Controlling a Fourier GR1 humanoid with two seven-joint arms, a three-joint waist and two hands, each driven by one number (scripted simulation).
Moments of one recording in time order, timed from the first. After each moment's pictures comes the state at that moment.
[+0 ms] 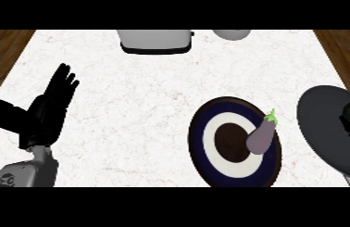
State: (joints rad) left arm -0.14 0.18 0.09 -1.64 0.12 0.08 0.26; right arm -0.16 -0.20 -0.47 -2.03 1.15 0.27 0.21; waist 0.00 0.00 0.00
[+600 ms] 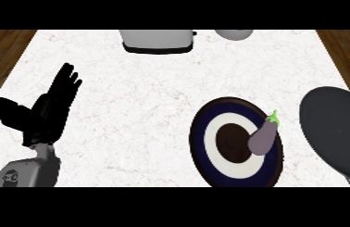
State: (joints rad) left arm -0.16 0.18 0.09 -1.60 0.12 0.05 0.24; right arm -0.23 -0.40 -0.65 -1.38 0.96 0.00 -0.17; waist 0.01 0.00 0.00
